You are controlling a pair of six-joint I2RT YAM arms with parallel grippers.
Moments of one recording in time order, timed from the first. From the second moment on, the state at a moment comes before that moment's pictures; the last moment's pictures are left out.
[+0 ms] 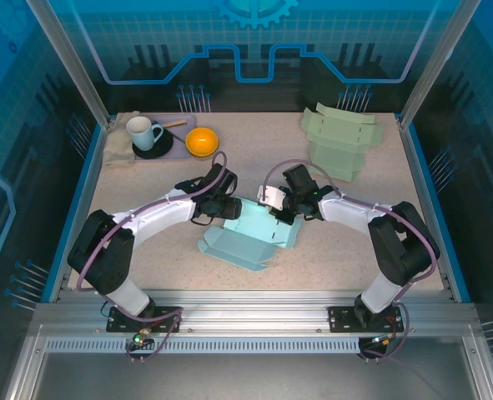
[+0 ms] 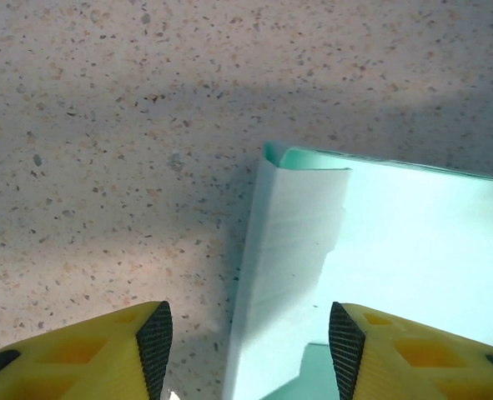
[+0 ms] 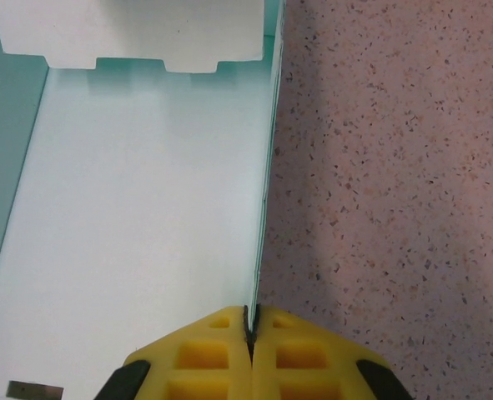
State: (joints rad) left arm -0.57 1.61 1.07 -0.54 -0.05 -0.43; right arm 0.53 1.66 0.96 -0.26 -0.24 -0.74
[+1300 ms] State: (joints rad) left arm -0.51 1.70 0.98 -0.50 0.19 -0.40; right arm 0.53 1.67 0.97 -0.33 -0.30 -0.78
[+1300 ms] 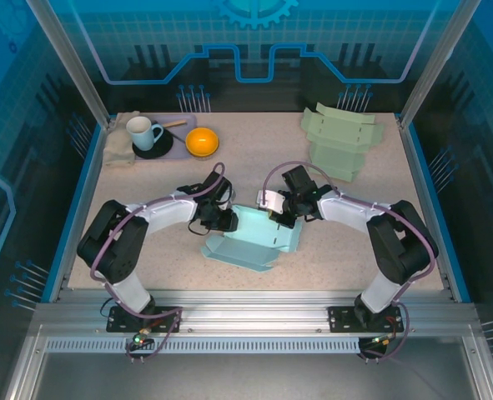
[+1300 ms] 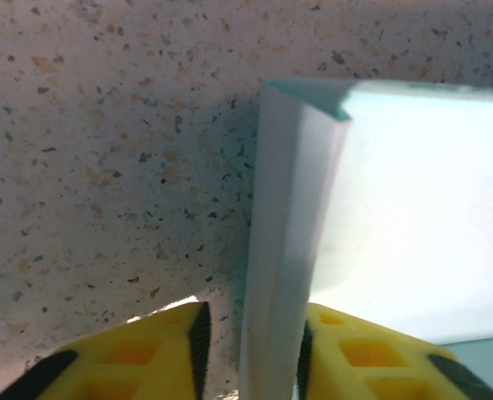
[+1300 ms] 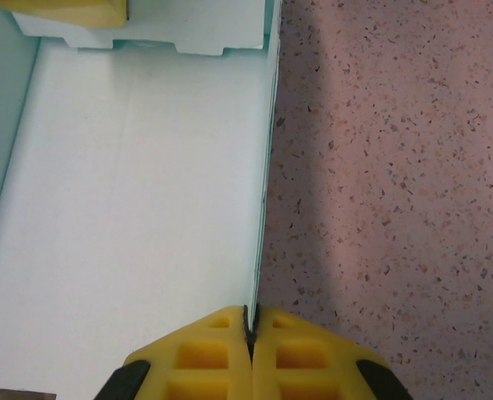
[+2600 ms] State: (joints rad) left arm -0.64 1.79 1.08 -0.56 -0.36 -0.51; right arm 0.50 1.59 1.19 -0.46 -0.08 -0.03
